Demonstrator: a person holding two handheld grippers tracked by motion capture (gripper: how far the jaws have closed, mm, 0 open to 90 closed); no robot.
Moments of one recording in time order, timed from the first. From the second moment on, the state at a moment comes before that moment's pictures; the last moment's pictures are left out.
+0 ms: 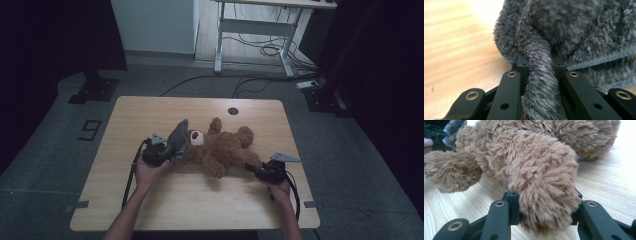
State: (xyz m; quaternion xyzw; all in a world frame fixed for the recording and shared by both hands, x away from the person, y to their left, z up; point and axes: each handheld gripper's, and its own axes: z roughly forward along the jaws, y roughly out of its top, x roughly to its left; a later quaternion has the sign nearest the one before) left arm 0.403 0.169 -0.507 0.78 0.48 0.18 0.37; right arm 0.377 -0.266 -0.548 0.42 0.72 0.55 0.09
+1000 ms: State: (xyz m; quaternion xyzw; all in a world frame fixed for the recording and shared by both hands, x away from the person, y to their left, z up) left arm 0.419 0.075 -0.439 0.81 0.38 0.16 0.42; right arm 0.377 -0.266 -0.549 0.42 0.72 0.54 0.10
